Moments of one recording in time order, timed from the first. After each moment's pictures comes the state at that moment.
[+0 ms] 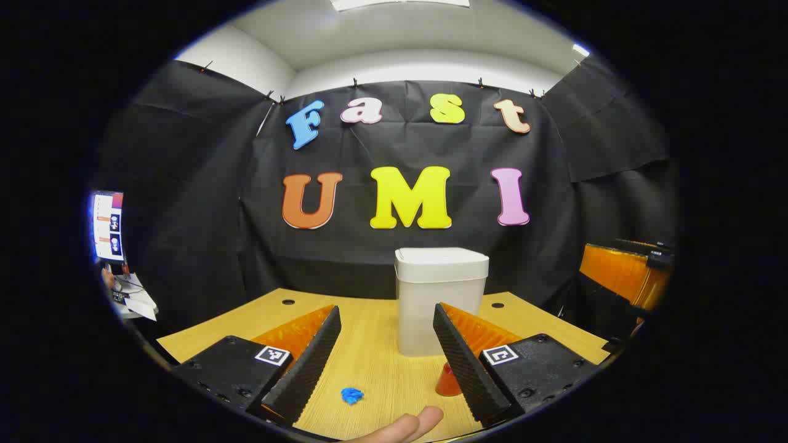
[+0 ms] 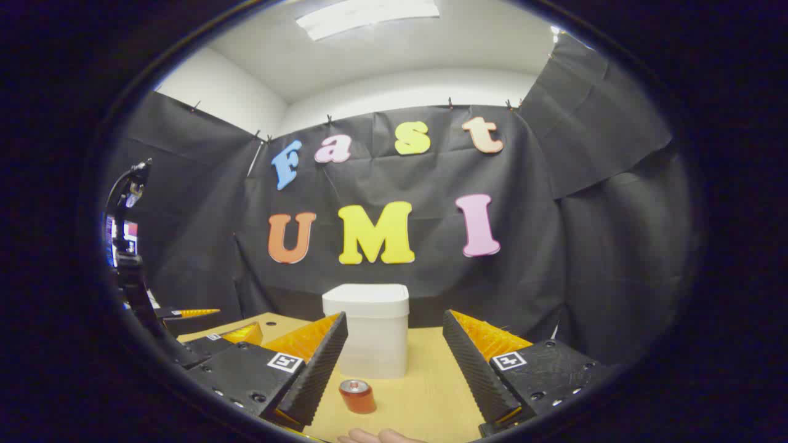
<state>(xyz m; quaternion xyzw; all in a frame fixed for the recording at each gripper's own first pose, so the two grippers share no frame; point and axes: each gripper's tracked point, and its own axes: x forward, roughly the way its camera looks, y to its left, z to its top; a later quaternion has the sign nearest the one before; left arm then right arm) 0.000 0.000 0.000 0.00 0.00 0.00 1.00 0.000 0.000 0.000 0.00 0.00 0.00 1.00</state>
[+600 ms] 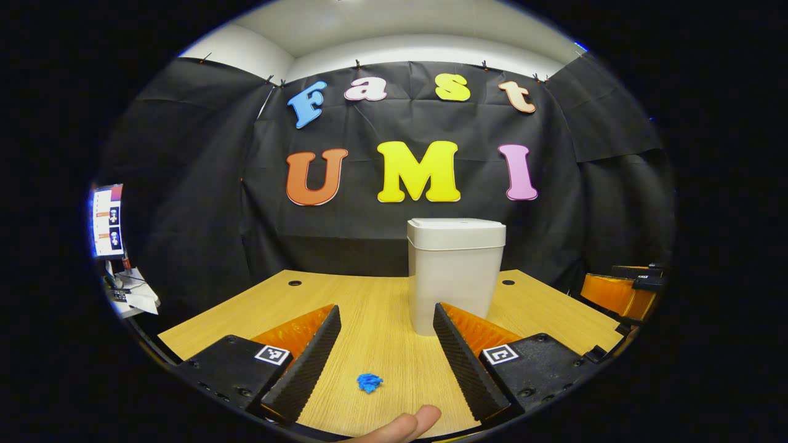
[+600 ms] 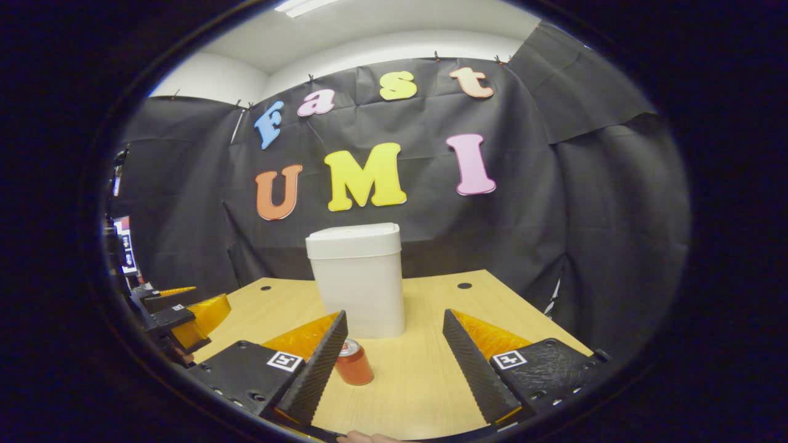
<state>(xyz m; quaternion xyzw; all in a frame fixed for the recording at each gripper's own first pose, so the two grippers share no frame) 0.003 0.035 -0.028 0.02 0.03 0.02 1.00 0.018 -0.018 -0.067 0.02 0.09 -0.02 1.00</state>
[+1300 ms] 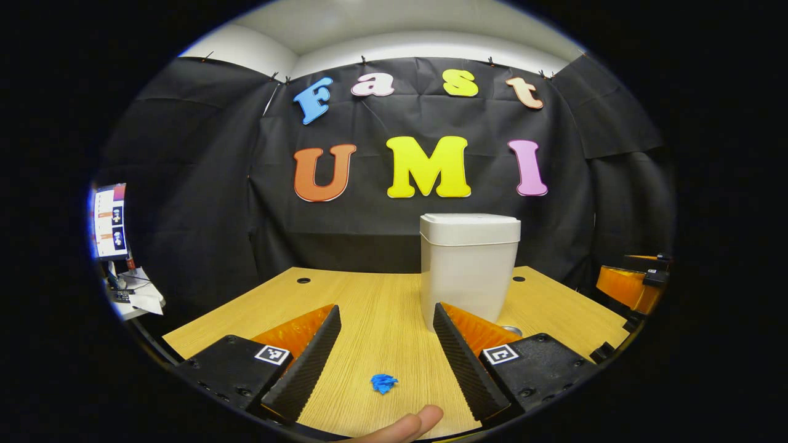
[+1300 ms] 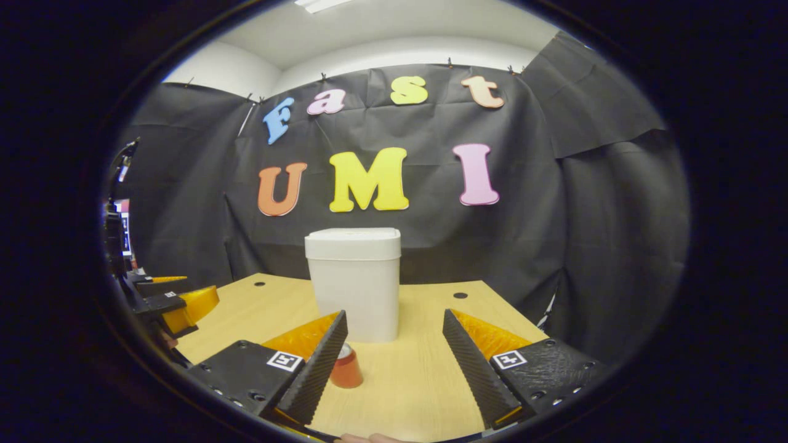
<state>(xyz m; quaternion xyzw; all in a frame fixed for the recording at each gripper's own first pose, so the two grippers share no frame) 0.010 0.050 -0.037 0.02 0.05 0.03 1.00 0.027 -0.017 -0.060 -0.01 0.07 -0.02 1.00</state>
